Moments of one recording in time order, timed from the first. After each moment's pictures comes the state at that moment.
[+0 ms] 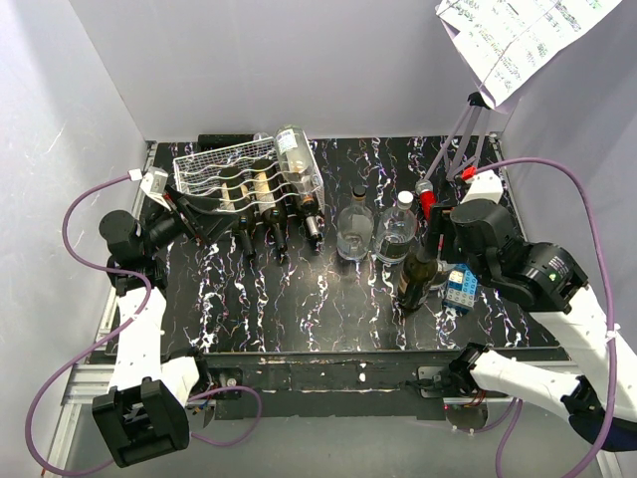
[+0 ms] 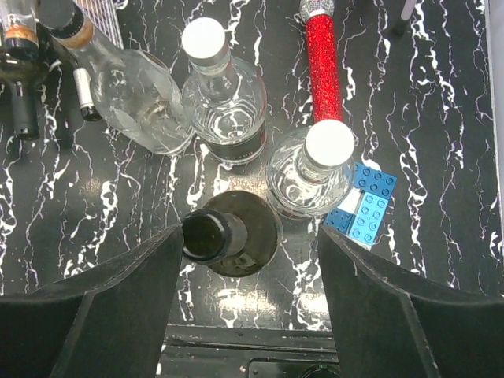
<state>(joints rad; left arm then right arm) 0.26 0.93 0.68 0.40 1.12 -0.57 0.79 0.92 1.38 -1.15 0.55 0.47</state>
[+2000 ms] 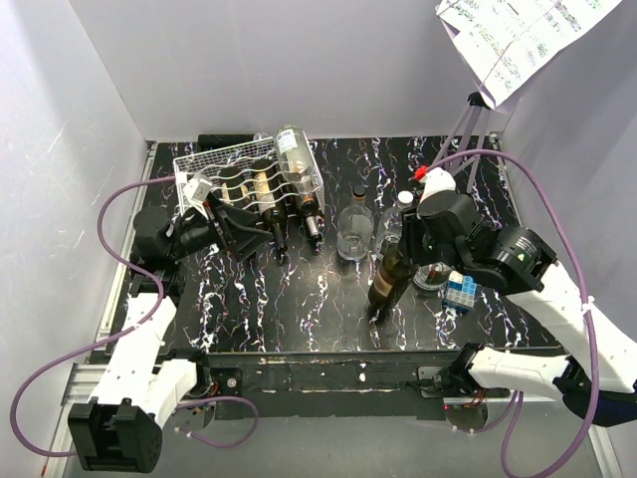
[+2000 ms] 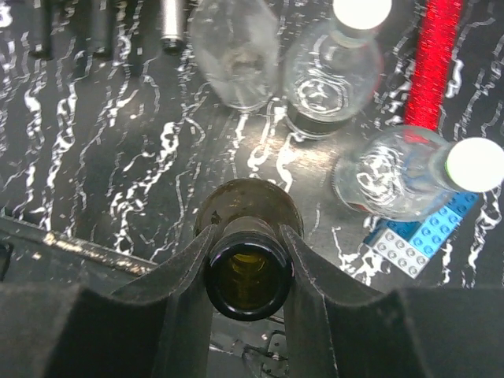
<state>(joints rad) -0.02 0.89 0.70 0.20 1.01 -0.44 0.88 1.04 1.44 -1.14 0.38 0.44</state>
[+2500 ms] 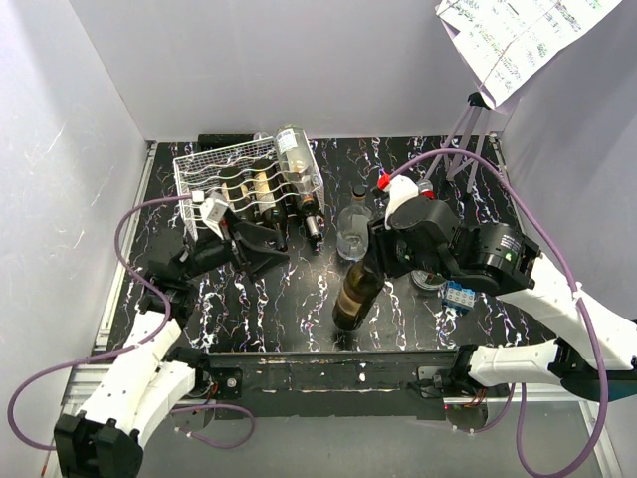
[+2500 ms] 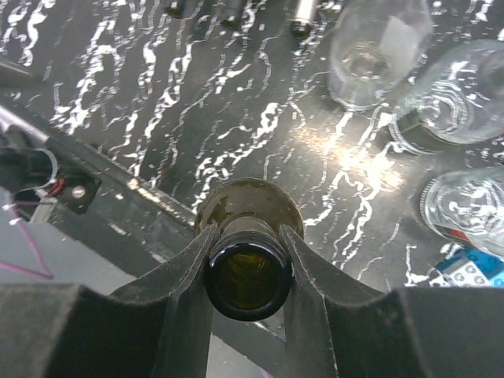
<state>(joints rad) -0.22 0.76 0.59 0.28 0.90 -0.53 1.12 1.15 1.58 -1.15 0.30 0.49</state>
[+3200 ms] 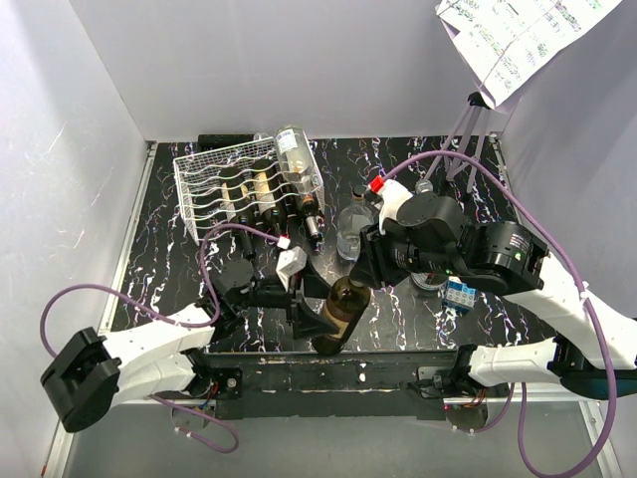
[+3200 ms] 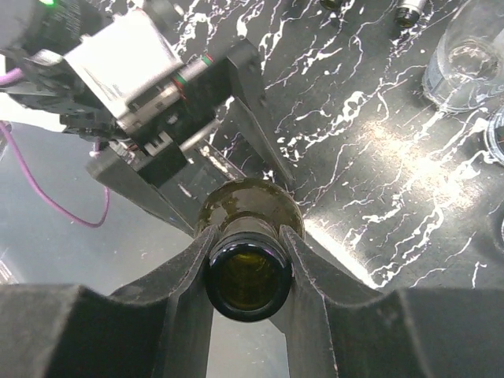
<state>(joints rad) -0.82 1.00 0.39 0.68 0.80 -0.46 1.15 1.16 1.65 -1.14 0.08 0.50</state>
